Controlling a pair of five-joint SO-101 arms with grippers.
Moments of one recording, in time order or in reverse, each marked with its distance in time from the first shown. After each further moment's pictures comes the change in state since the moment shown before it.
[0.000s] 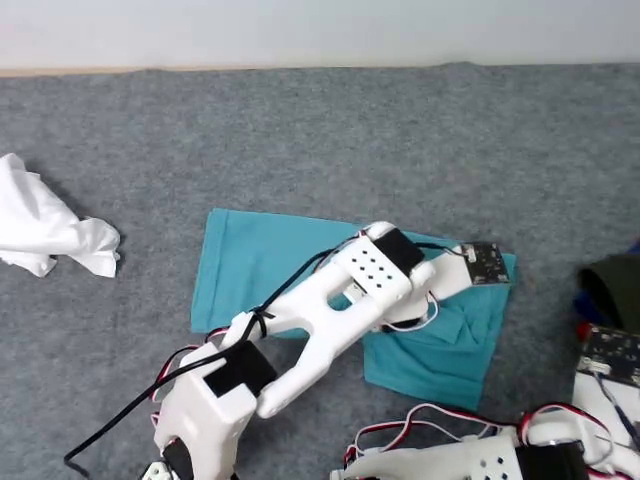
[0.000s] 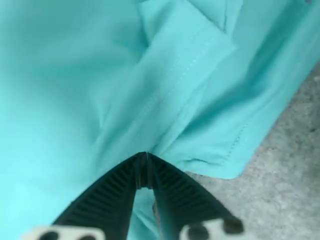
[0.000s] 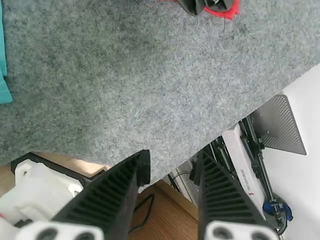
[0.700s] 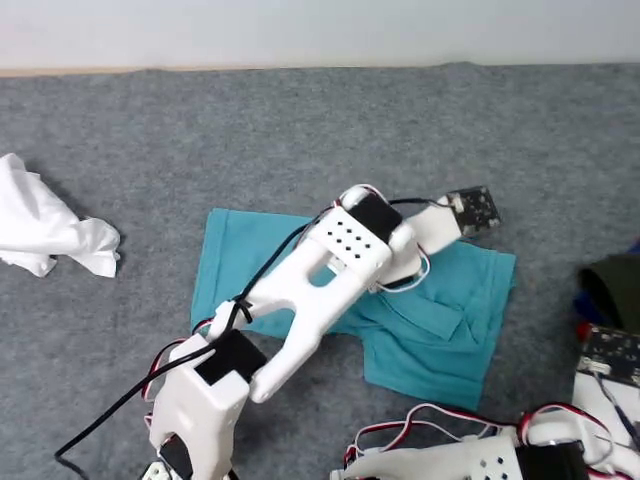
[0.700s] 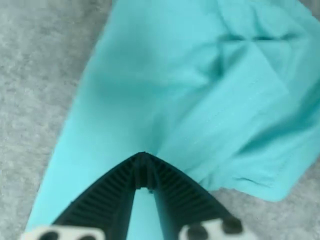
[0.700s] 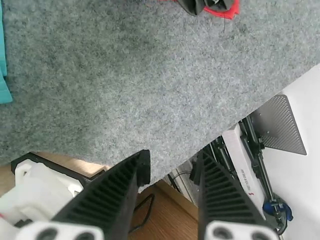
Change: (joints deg) left arm -5.5 -0.1 -8.1 -2.3 0.0; right arm 0.0 0.0 0.0 0.0 0.0
